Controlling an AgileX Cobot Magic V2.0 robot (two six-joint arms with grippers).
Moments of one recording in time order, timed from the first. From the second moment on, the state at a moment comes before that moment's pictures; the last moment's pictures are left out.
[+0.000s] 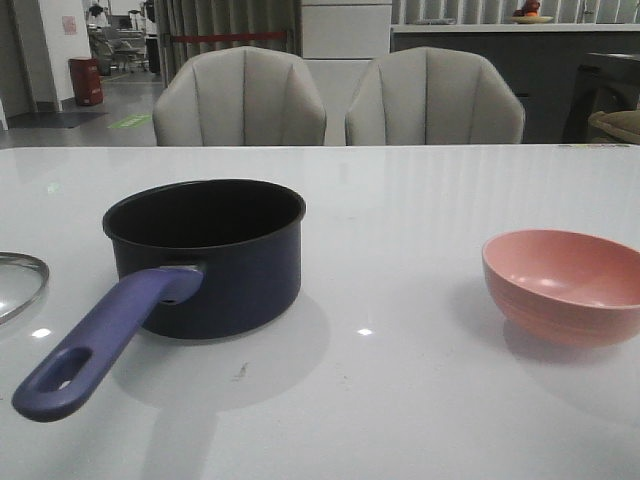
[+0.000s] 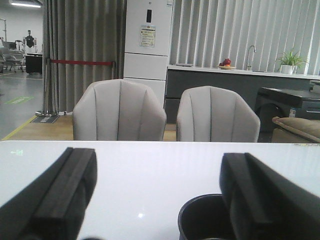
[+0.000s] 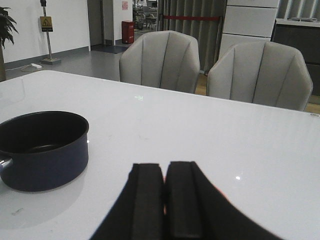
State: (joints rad) left arm -0.28 0.60 -0.11 -0.11 -0.57 -0.01; right arm 0.29 0.13 -0.16 0.44 0.12 -0.42
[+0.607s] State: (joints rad) left arm -0.19 0.63 -0.42 -0.19 -0.03 -0.01; right arm 0.29 0.13 -0.16 0.44 0.12 -0.42
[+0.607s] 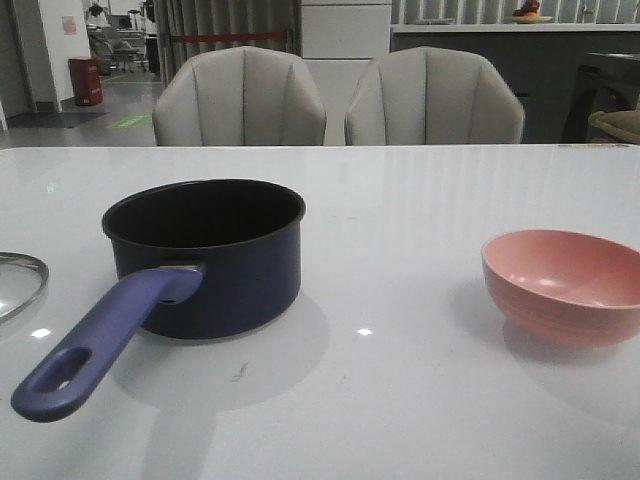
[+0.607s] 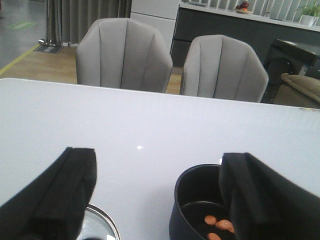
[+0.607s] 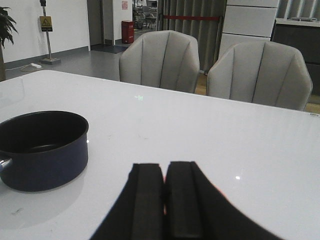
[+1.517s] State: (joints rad) left arm 0.09 1.51 -1.17 -0.13 0.90 -0.01; right arm 0.29 0.13 -0.16 0.44 0.12 -0.42
